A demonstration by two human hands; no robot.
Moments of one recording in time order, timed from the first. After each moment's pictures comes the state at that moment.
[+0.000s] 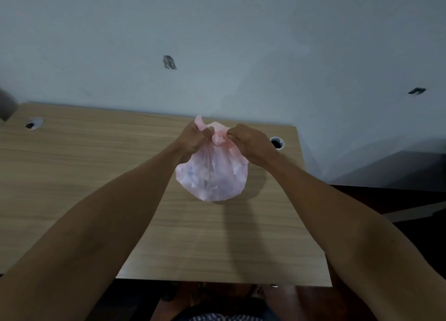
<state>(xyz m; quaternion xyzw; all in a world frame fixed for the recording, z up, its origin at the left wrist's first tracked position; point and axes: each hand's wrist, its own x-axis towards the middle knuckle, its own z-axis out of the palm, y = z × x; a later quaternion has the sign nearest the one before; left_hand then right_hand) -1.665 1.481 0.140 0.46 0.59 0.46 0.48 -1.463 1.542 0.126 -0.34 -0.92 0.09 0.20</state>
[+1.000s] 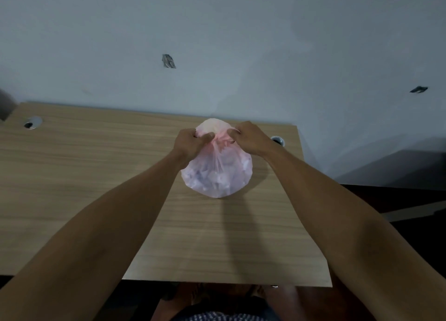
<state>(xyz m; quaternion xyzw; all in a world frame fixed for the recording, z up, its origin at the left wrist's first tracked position) -1.676 1.484 0.109 0.39 0.72 0.41 0.41 -1.480 1.549 0.155 -0.51 -0.78 0.35 0.10</state>
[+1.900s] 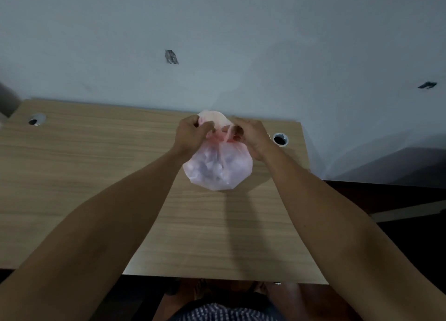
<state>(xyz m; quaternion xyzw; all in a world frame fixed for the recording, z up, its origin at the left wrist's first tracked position) -1.674 1.485 0.126 0.41 0.71 0.46 0.34 -1.492 1.543 0.139 -0.49 -0.47 0.66 0.32</state>
